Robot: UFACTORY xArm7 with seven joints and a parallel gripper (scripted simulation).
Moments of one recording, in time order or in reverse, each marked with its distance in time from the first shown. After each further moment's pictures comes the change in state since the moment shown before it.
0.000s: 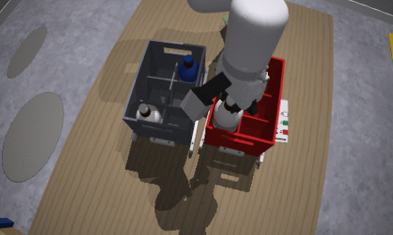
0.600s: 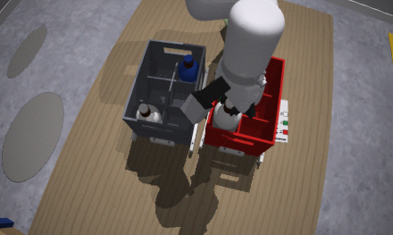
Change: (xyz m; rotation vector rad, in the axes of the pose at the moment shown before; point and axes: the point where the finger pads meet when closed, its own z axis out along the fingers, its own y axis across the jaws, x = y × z) arm 0.000 0.000 0.016 0.000 0.000 0.000
